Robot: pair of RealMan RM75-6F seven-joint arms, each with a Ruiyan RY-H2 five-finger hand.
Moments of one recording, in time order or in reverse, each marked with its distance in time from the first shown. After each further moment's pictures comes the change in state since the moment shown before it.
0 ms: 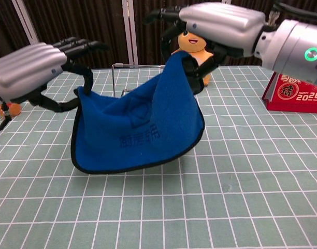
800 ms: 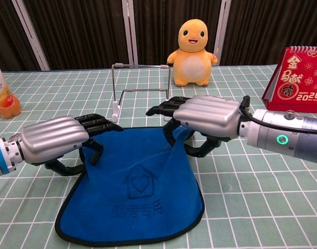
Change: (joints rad) left arm -0.008 -0.143 0.164 0.240 0.057 -0.192 -0.103; right arm -0.004 -0.222 -0.182 0.280 -0.060 -0.111 0.060
